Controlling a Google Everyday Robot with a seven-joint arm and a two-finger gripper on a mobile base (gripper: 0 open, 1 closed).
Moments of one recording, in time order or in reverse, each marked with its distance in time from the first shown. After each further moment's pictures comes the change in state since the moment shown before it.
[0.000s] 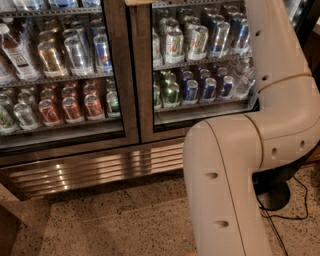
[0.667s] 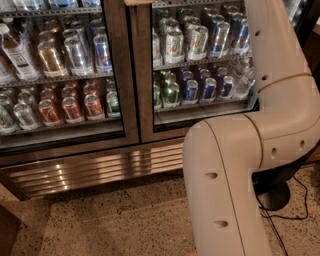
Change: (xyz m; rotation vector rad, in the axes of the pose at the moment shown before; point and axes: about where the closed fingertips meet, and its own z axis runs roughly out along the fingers) arm 0.000 0.001 0.001 -0.002 0.001 0.000
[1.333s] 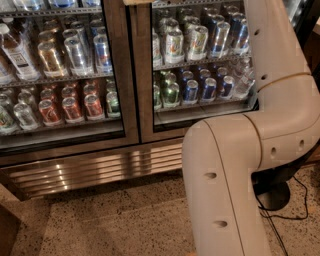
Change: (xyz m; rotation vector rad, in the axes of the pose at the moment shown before) arm 0.000 0.001 0.002 -0.003 0.003 0.000
